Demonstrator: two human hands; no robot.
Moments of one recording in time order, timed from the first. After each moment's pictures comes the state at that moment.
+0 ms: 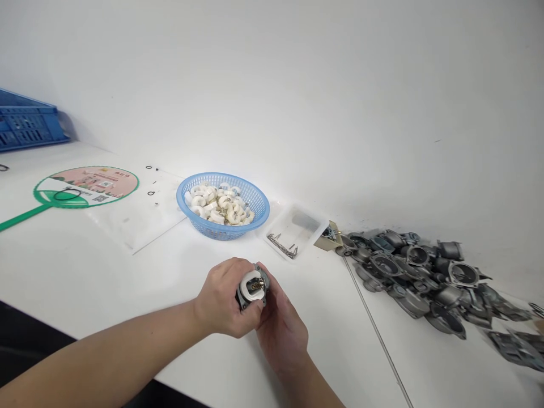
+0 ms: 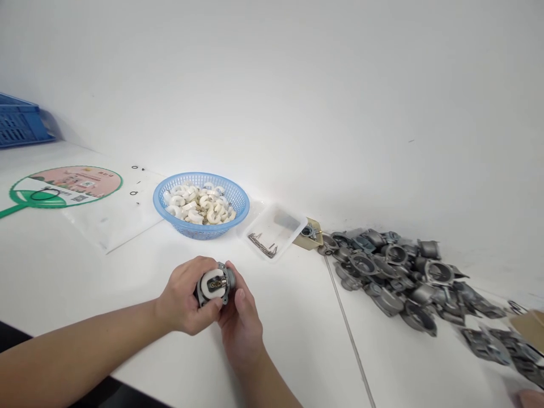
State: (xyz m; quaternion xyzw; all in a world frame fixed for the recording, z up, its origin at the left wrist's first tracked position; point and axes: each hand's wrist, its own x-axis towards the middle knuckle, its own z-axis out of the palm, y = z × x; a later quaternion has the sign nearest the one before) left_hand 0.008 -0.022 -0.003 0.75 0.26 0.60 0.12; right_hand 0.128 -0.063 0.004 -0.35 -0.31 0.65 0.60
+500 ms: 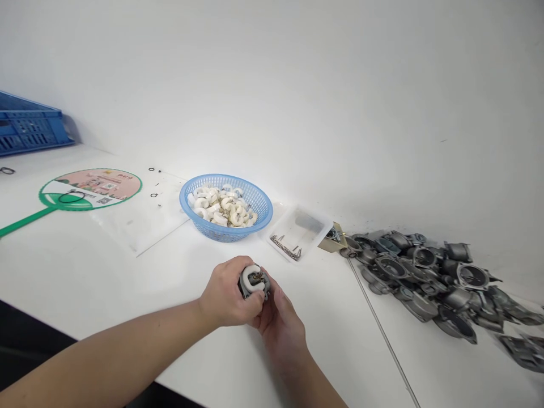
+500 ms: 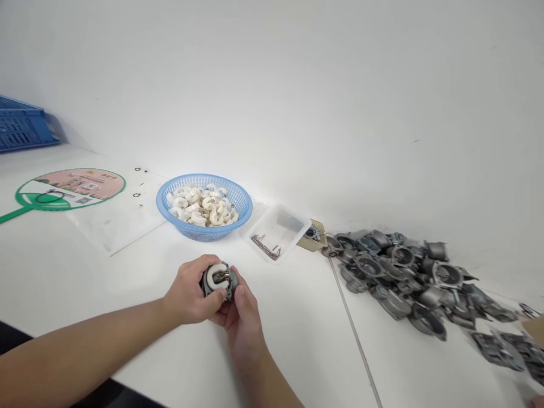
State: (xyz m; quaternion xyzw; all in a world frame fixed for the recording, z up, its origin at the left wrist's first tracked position) left_hand 0.006 -0.015 -0.009 0.70 0.36 0.55 0.27; right_hand 0.128 -0.057 0.000 -0.38 -0.31 0.67 0.55
